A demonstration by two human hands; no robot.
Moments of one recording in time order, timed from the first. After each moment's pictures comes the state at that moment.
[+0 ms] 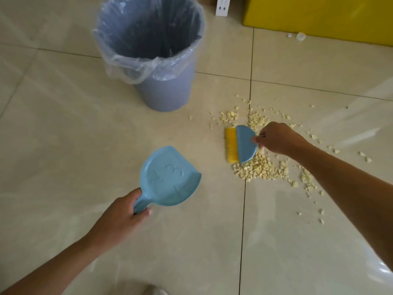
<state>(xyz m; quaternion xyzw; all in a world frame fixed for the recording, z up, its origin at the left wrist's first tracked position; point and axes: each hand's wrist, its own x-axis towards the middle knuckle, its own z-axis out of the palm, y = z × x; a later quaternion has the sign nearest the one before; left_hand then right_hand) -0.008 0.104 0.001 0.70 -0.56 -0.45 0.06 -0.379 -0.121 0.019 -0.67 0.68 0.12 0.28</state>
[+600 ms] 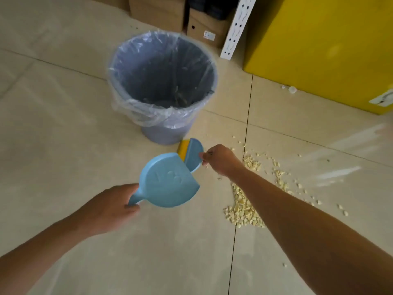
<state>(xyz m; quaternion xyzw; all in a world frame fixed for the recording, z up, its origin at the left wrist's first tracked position) 0.016 -0.014 0.030 0.68 -0.61 -0.41 -0.02 -0.247 -0.175 0.013 -0.65 0.66 0.03 0.39</state>
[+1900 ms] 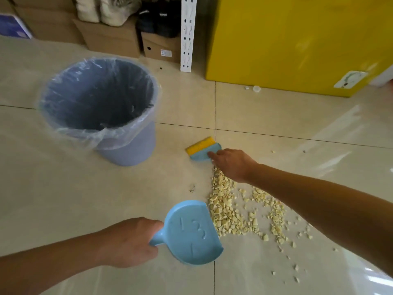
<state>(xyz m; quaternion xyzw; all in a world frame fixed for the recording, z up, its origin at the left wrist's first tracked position) -0.106 -0.047 0.039 0.50 -0.73 -0.42 -0.19 -0.403 -0.213 -0.015 -0.90 0.42 0.12 0.02</state>
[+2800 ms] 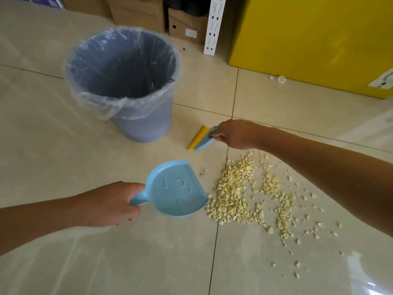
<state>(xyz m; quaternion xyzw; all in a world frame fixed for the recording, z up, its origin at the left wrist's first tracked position) -0.088 -0.048 0.045 0.58 -0.65 -0.49 -0.09 -0.406 -0.241 0.032 -0.90 0.38 0.16 0.13</state>
